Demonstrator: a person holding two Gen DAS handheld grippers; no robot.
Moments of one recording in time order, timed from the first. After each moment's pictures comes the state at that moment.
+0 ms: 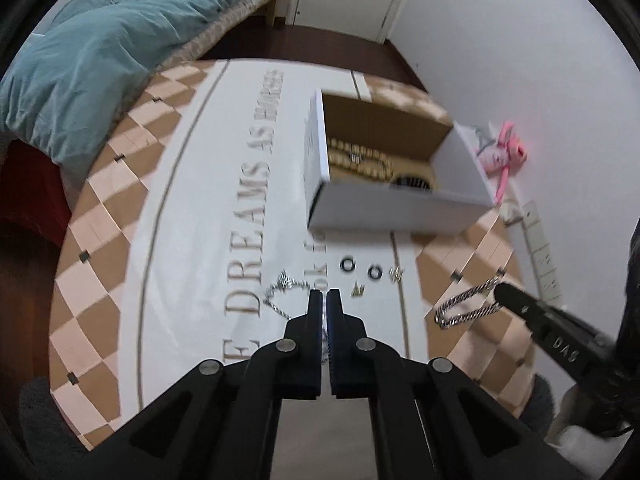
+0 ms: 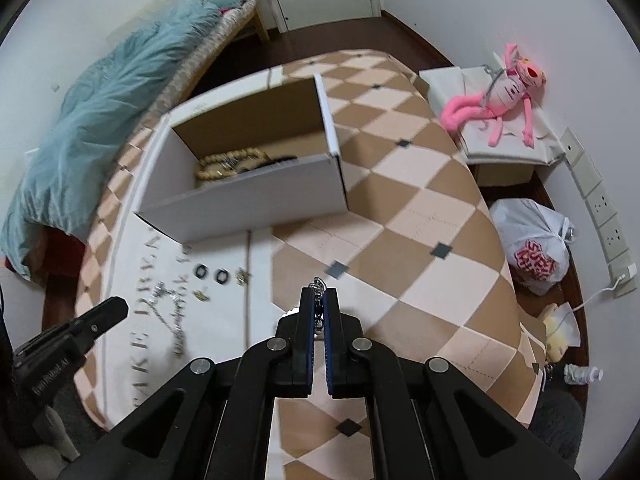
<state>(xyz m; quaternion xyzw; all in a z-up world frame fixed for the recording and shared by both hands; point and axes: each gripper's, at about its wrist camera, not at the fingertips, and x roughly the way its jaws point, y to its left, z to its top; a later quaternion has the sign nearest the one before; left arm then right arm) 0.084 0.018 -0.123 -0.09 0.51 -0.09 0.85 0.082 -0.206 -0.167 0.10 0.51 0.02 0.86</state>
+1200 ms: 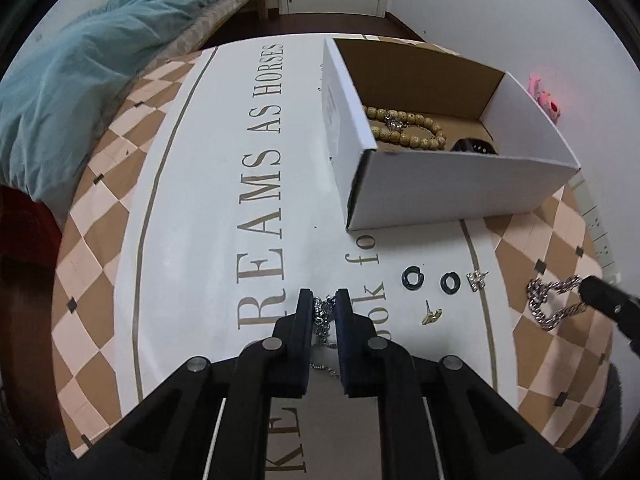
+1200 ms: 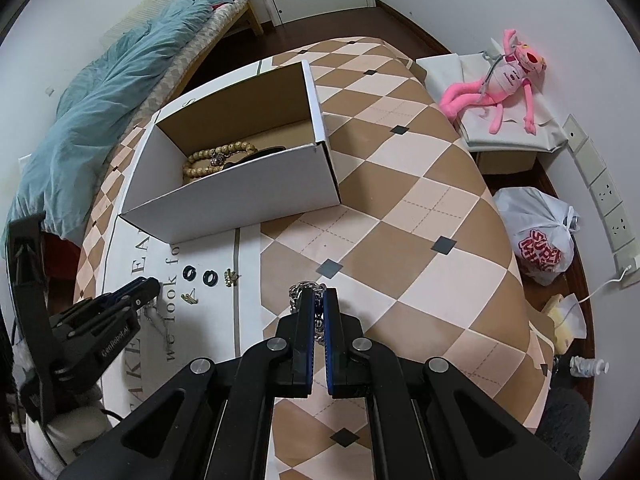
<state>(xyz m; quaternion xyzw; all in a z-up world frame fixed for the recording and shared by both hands) 0.130 0.012 -0.192 0.00 0.54 -0.07 0.84 0.091 -0.213 -0.184 0.12 0.52 0.01 0.84</state>
